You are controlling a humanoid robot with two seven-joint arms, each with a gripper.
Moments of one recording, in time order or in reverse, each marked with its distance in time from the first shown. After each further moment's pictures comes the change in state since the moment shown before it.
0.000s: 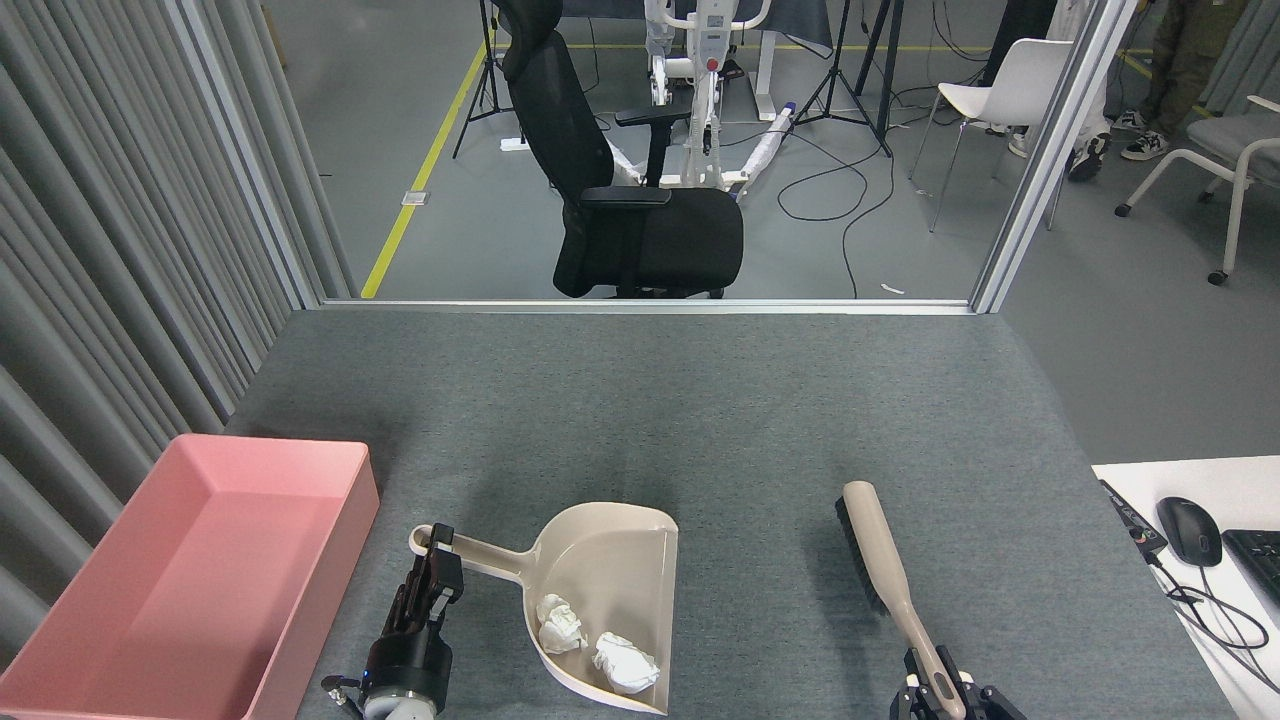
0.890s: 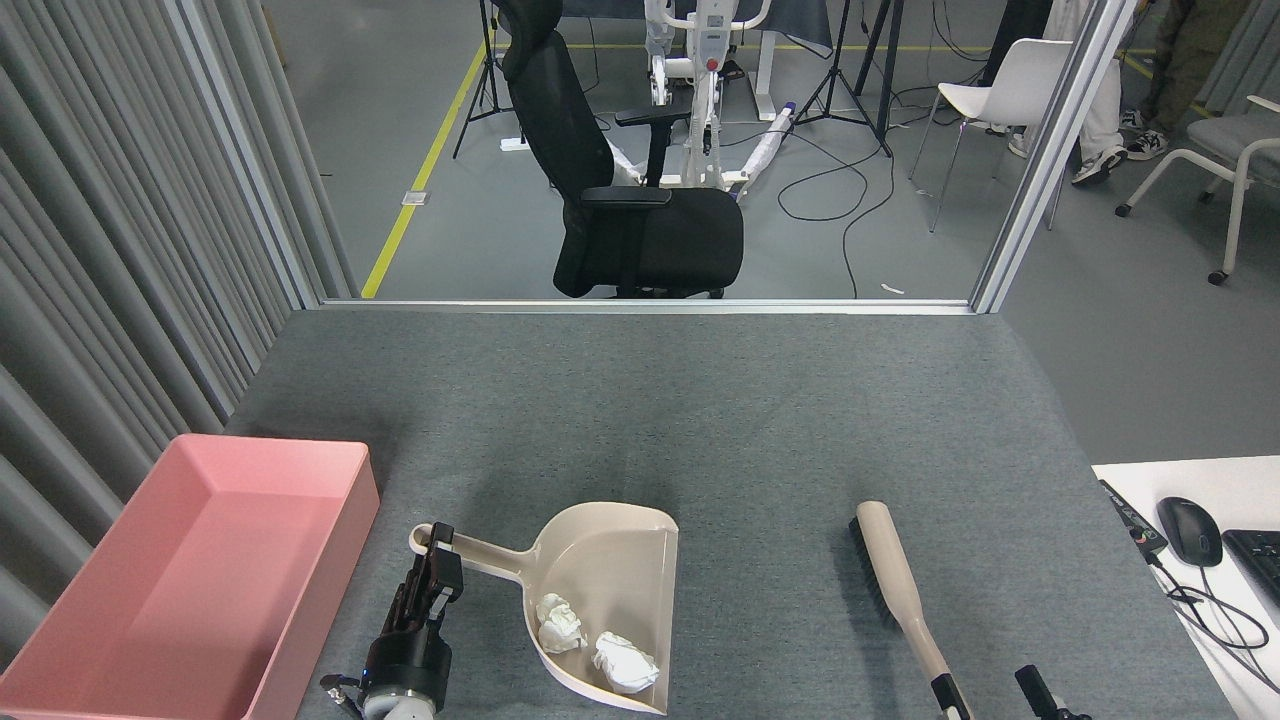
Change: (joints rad) left arm -0.003 0.002 0.002 0.000 0.000 0.000 -0.003; right arm 0.068 0.001 -0.177 -0.073 -0.211 -0.319 -0.047
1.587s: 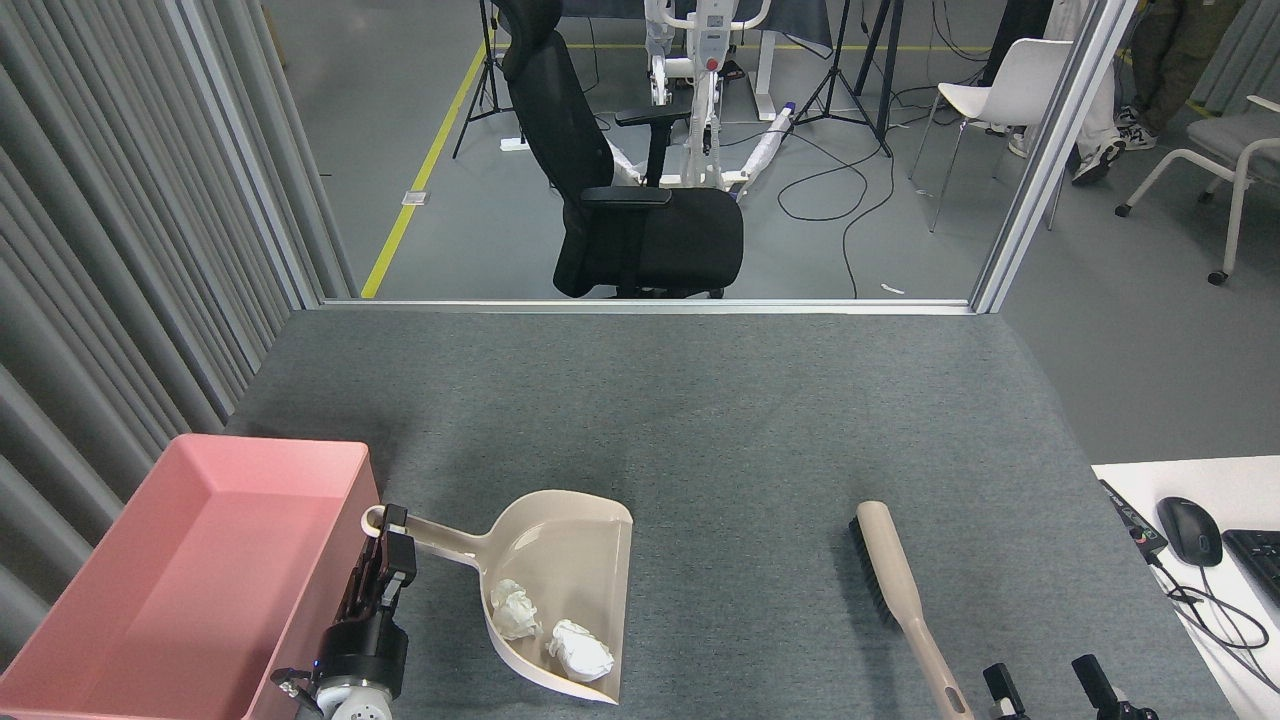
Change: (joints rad) left arm 0.037 0.040 0.058 -0.146 0.045 0.014 -0.037; right arm 0.006 -0.008 -0.090 -0.057 -0.022 -0.037 0.005
